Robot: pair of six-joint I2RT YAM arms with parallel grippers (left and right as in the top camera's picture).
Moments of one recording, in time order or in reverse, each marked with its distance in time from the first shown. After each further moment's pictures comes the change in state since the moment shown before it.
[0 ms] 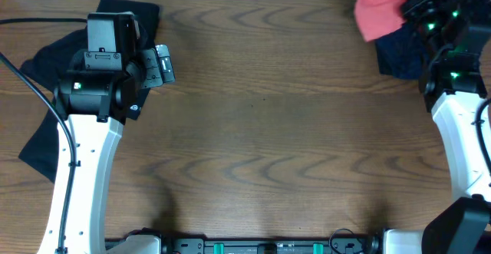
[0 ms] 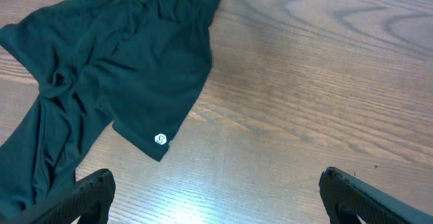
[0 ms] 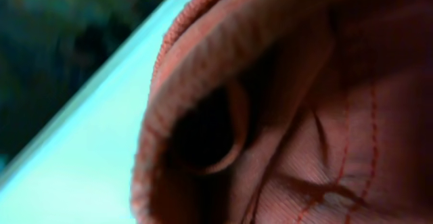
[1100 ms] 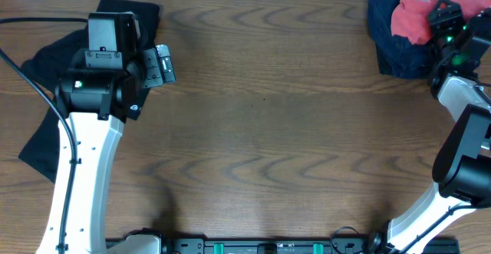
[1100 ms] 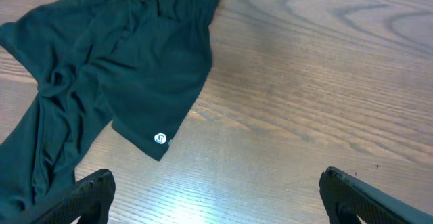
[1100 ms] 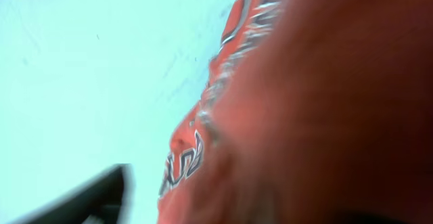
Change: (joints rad) left arm 0.000 0.011 0.000 0.000 0.000 -0.001; right arm -0.219 0.455 0.005 0.330 0.011 0.143
